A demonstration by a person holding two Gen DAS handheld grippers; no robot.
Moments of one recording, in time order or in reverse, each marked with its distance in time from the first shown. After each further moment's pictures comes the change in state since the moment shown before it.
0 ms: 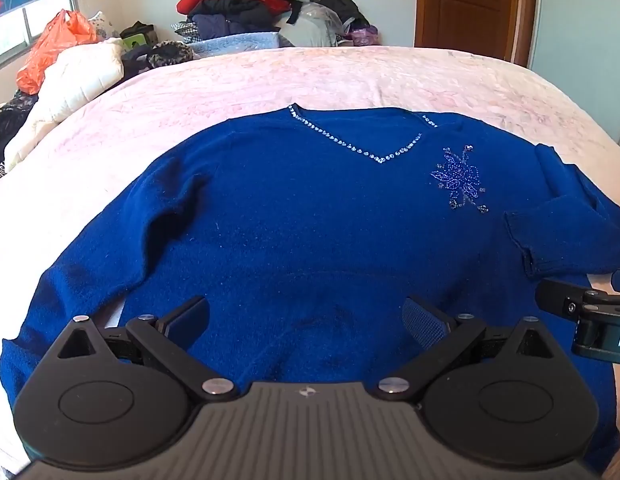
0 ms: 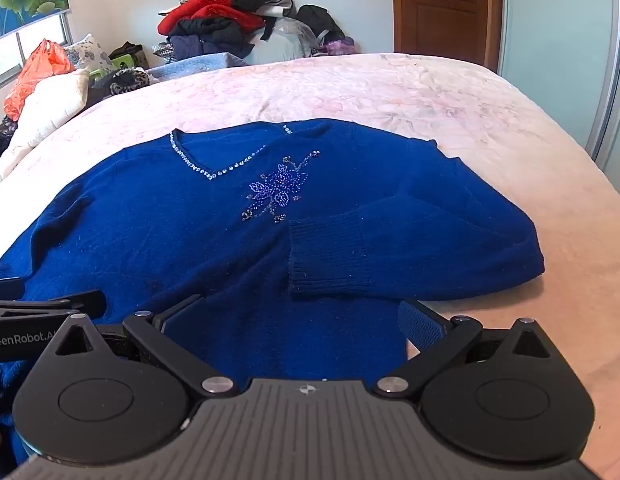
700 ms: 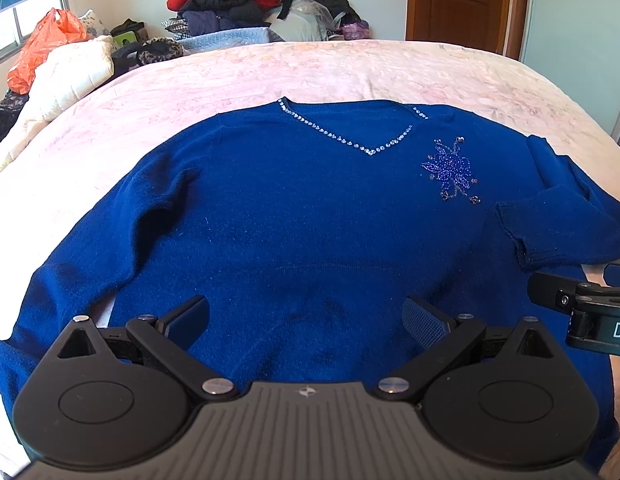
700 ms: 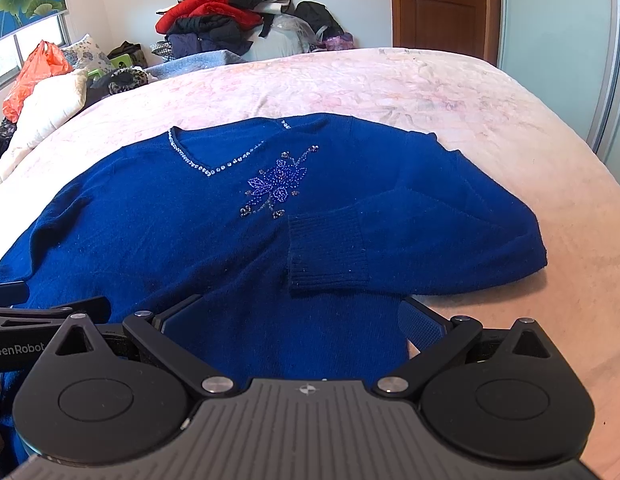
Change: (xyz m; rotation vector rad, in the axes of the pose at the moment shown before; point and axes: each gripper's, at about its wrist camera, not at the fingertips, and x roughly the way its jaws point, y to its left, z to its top) left arm 0.002 -0.002 -0.003 0.015 0.015 -0.021; right arm 0.003 -0.001 -0.002 0.001 -0.004 -0.002
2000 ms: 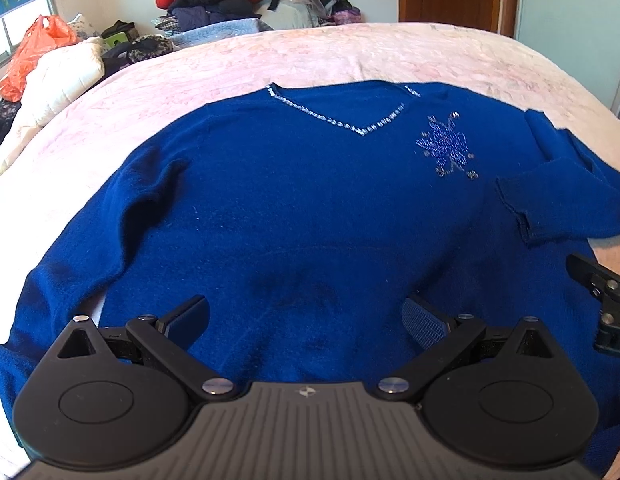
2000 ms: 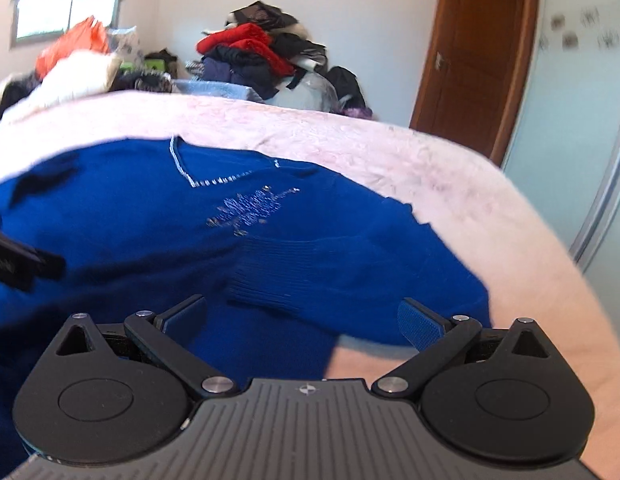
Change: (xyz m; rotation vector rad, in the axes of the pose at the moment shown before) left arm 0.010 -0.013 -0.006 0.060 0.034 0.014; right arm -0.004 -0.024 -0.014 -0.458 -0.162 -0.153
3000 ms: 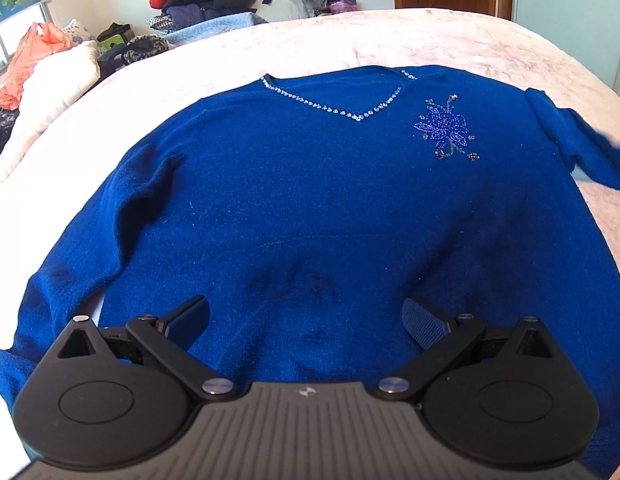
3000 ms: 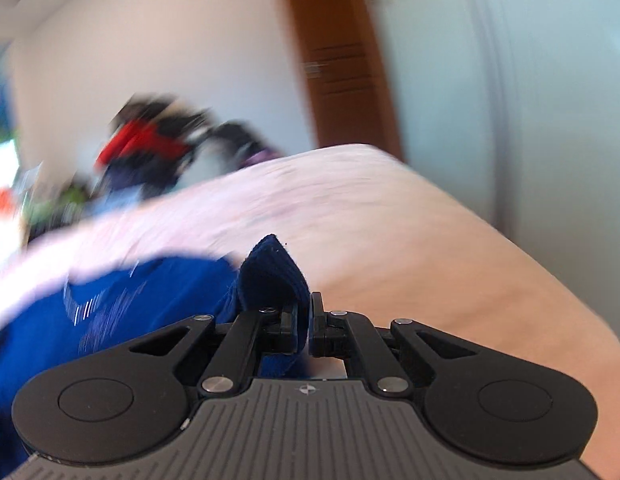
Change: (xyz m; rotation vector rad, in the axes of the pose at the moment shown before) left arm 0.007 -0.007 0.000 0.031 0.023 0.027; right arm -0.015 -0.207 -0.090 0.867 -0.161 -0.026
